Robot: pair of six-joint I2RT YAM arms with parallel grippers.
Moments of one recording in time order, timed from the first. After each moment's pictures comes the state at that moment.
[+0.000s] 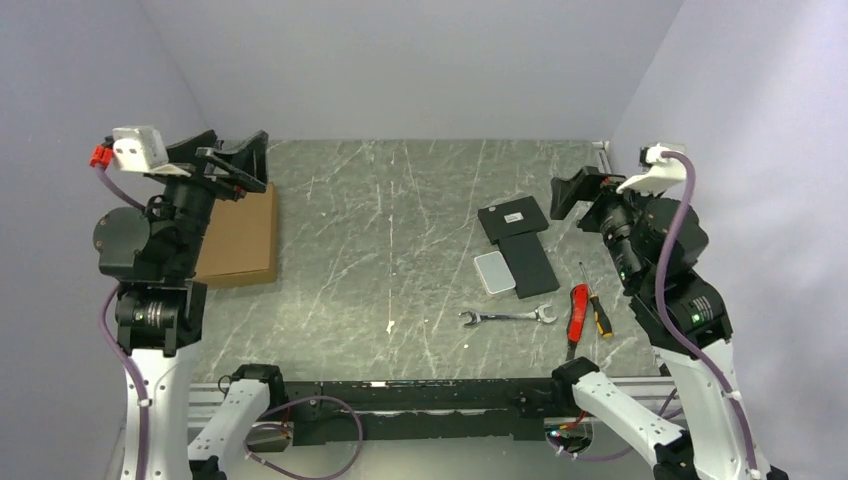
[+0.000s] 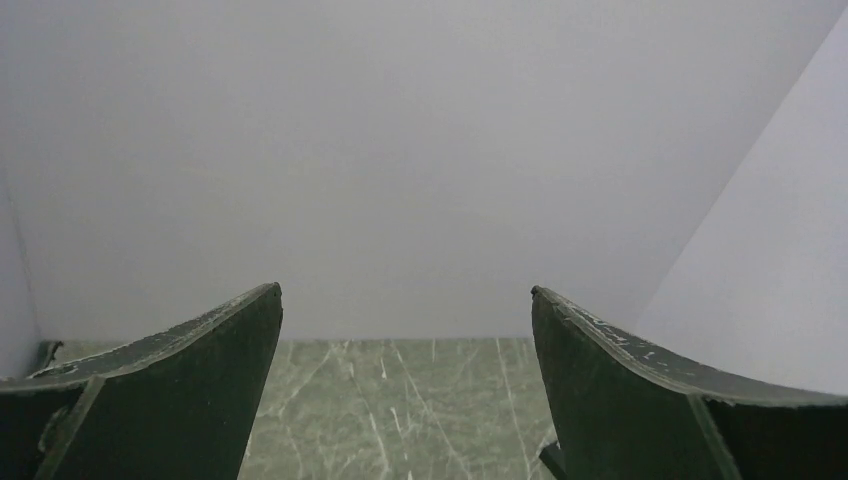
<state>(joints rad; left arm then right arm) -0.03 0.77 1.30 -0.16 0.14 -0.34 0.41 0.78 1.37 -0.63 0.32 0.25</state>
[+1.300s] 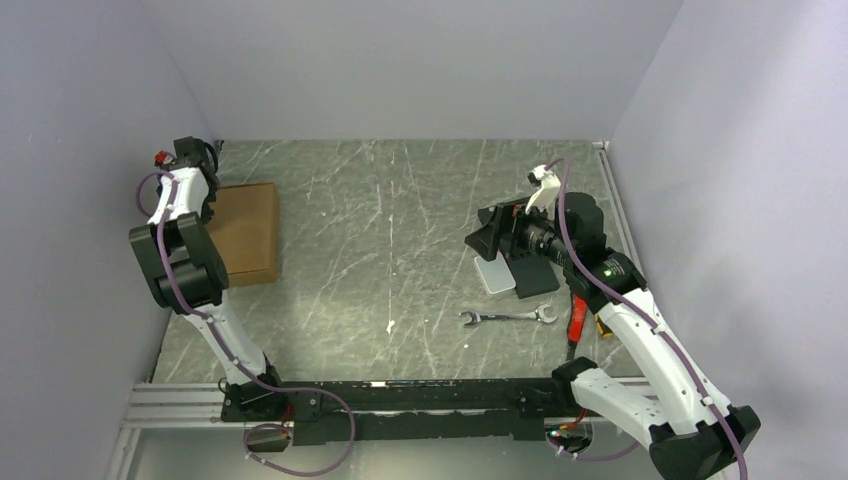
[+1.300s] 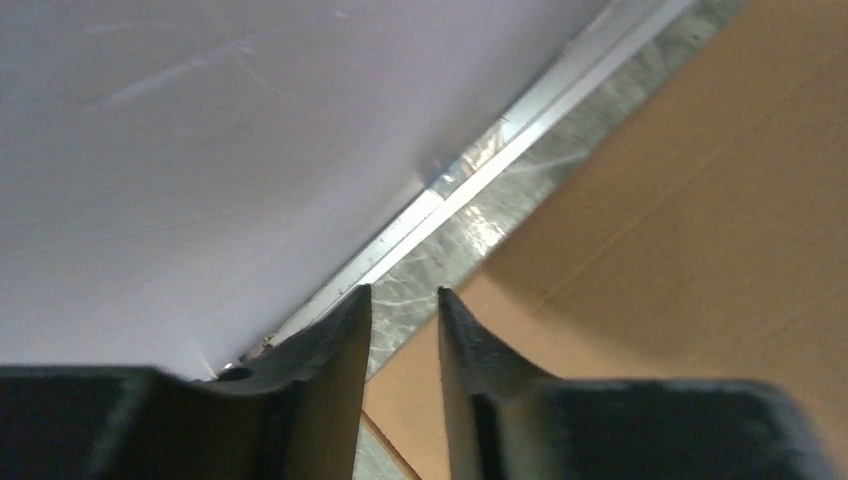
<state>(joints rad) 0.35 1.94 1.59 -0.77 -0.62 -0.22 0.41 0.91 0.97 -0.46 -0.32 0.40</state>
